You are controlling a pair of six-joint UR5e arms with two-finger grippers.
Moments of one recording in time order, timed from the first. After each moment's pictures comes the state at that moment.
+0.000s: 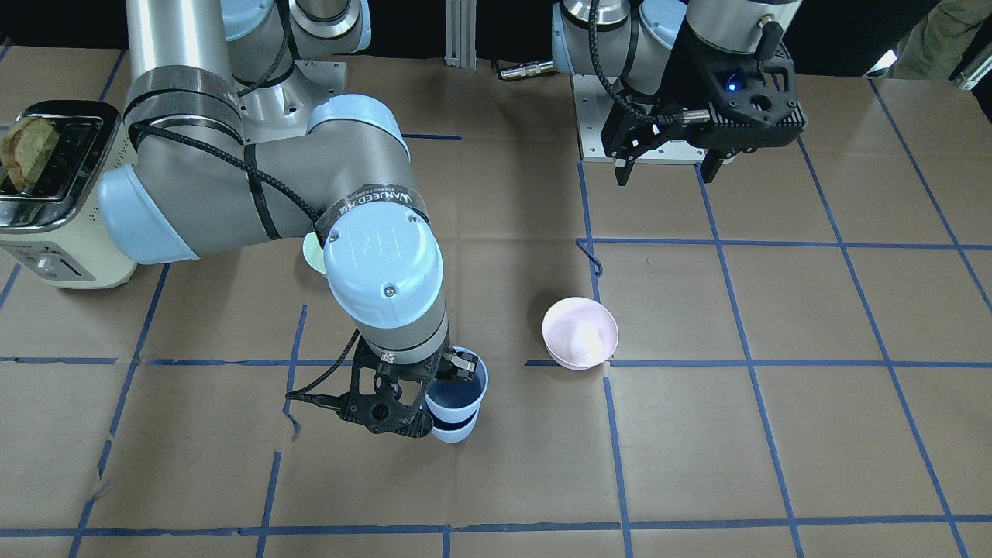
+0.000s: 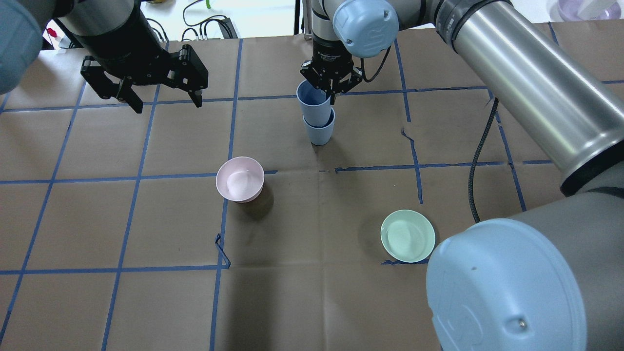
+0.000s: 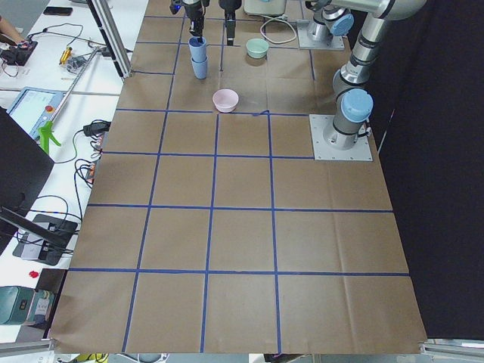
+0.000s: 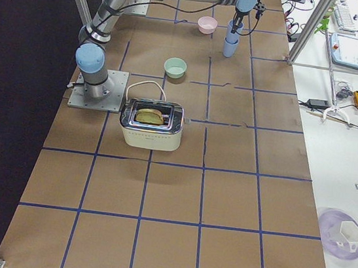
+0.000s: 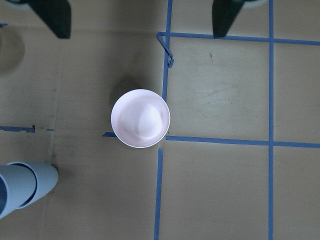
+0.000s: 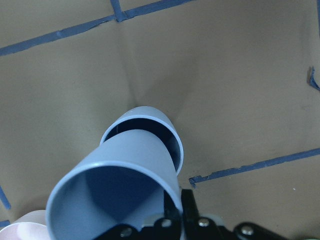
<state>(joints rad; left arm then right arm) -1.62 -1.58 -1.46 -1.65 1.58 -0.12 1.86 -0.97 1.12 -1.65 -1.51 0.53</state>
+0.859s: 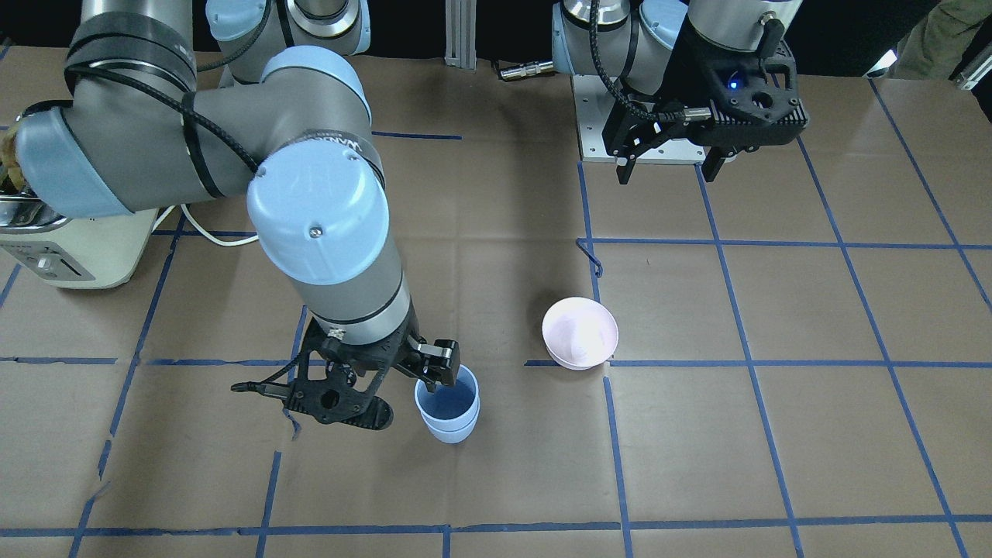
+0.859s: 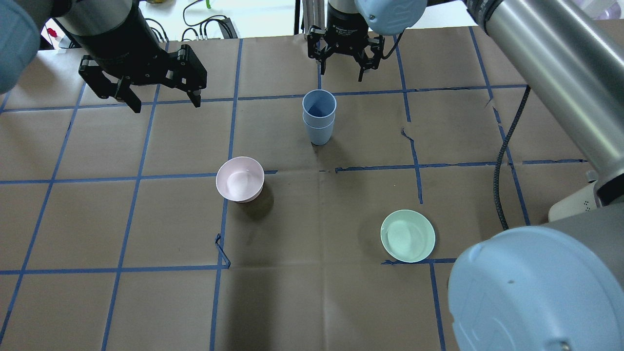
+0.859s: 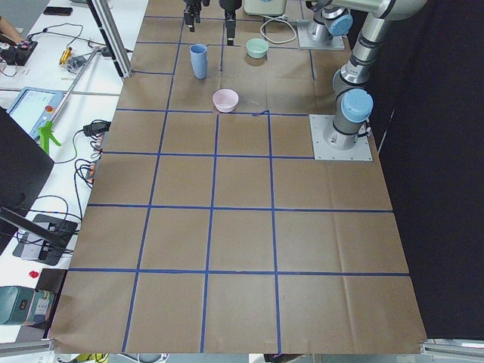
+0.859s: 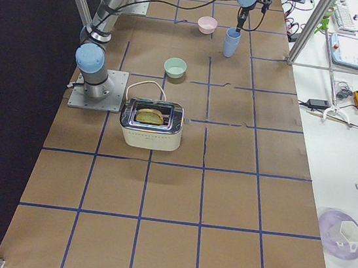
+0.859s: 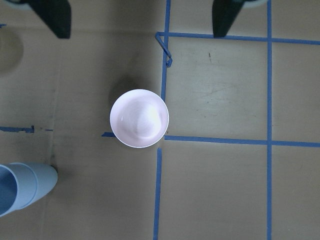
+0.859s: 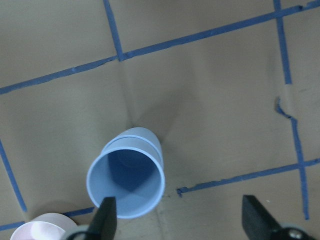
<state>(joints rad) -1.62 -1.58 -1.46 -1.65 1.58 -0.11 1.78 -1.06 1.09 -1.61 -1.51 0.44</state>
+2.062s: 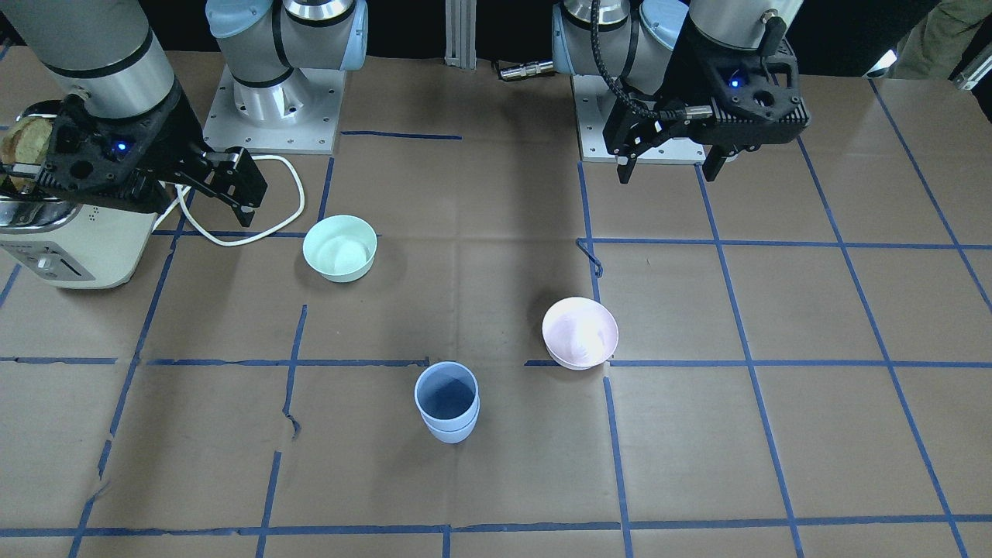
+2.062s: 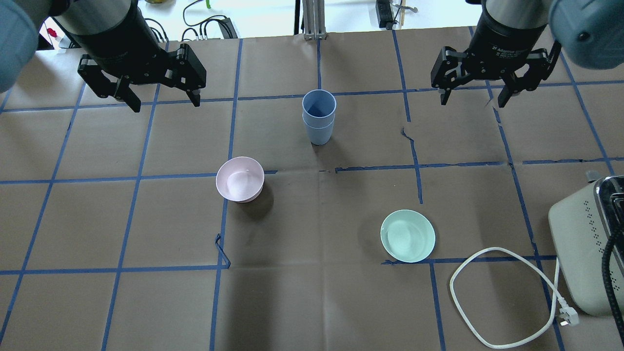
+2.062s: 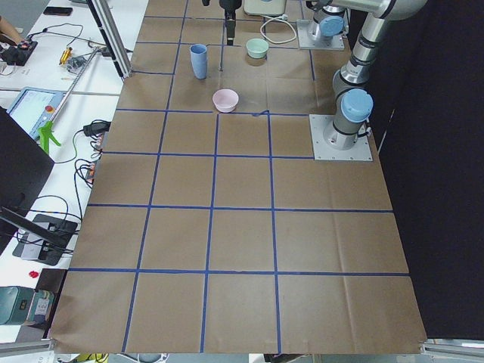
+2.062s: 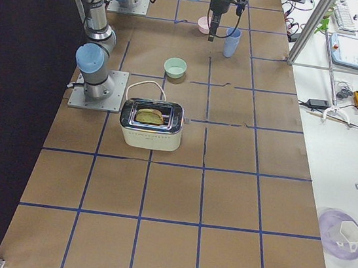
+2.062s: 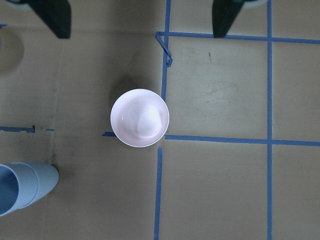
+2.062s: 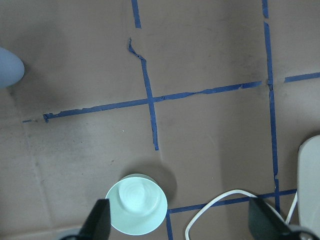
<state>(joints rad) -1.62 -1.57 -1.45 -1.65 1.58 -0.11 1.55 -1.53 1.53 -1.56 -1.60 0.12</state>
